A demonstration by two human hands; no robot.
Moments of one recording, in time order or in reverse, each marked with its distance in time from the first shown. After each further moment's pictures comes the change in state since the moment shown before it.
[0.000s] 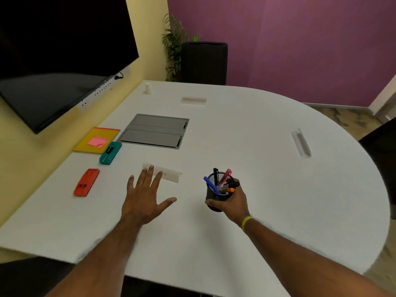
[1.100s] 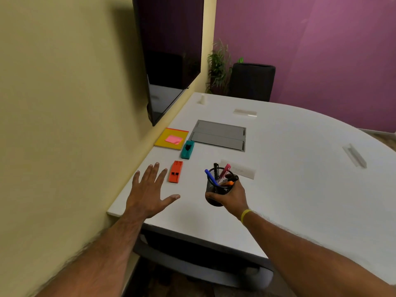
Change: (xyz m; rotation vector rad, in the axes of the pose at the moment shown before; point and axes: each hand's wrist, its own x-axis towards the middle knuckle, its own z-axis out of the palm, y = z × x) left_hand -0.164 -0.369 -0.053 -0.011 0.042 -0.035; right_hand -0.152 -0.148 0.346 -0.072 -0.064 -0.098
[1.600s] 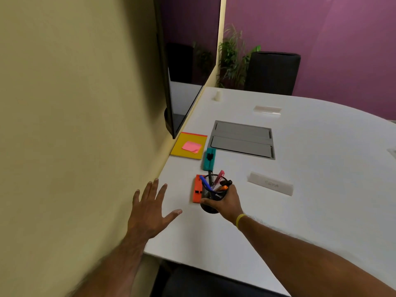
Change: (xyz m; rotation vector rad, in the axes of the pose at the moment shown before) left_hand 0.099 -0.125 0.066 -0.078 -0.060 -0.066; right_hand 0.130 -0.011 0.156 -0.017 -0.064 0.111
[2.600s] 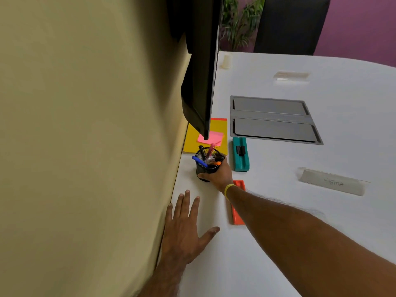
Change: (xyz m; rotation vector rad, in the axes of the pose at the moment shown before) left_hand 0.148 -0.070 0.144 -0.112 -0.140 0.147; right_hand 0.254 0.022 0.195 -0.019 0.069 0.199
